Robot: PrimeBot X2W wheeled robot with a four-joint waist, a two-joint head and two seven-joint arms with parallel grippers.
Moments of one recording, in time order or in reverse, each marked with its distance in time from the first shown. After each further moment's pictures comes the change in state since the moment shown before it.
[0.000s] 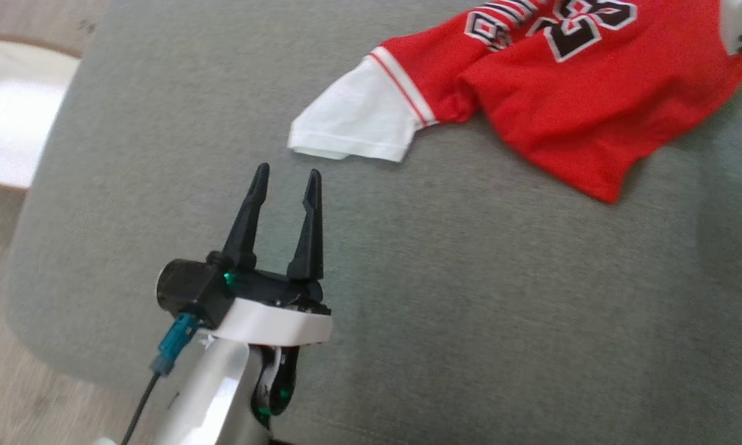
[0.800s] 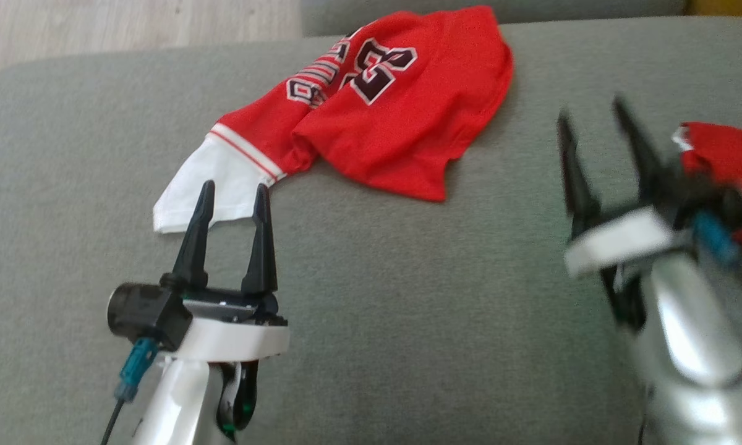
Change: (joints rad) left arm 0.077 -0.001 0.163 -0.029 0.112 -0.044 0.000; right arm 0.692 0.286 -0.266 -0.523 0.100 0.000 -0.180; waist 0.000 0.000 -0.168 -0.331
